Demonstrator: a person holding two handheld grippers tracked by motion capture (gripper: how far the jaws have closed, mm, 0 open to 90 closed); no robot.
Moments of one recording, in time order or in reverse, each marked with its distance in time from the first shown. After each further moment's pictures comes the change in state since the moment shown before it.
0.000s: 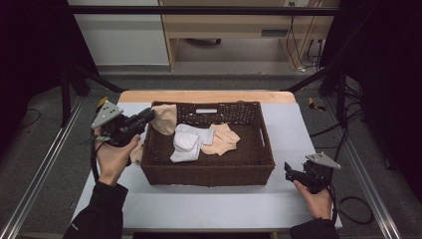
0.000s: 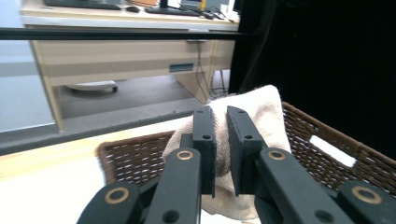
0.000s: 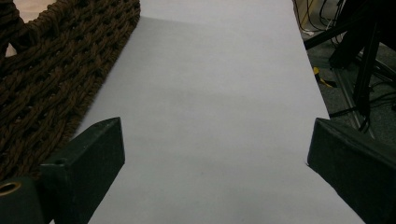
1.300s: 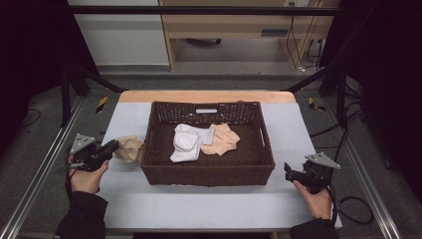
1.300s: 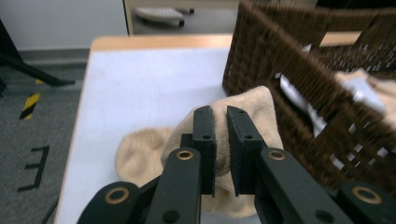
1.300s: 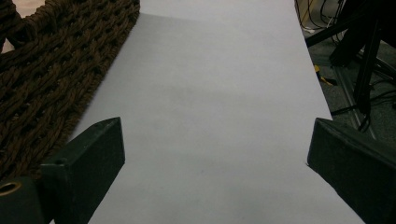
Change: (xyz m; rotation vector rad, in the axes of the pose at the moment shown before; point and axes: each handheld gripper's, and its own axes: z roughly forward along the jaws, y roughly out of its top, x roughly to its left) left arm 0.086 -0.105 -0.036 0.243 0.257 -0.072; right arm 0.000 -0.001 0.001 0.009 0.001 -0.001
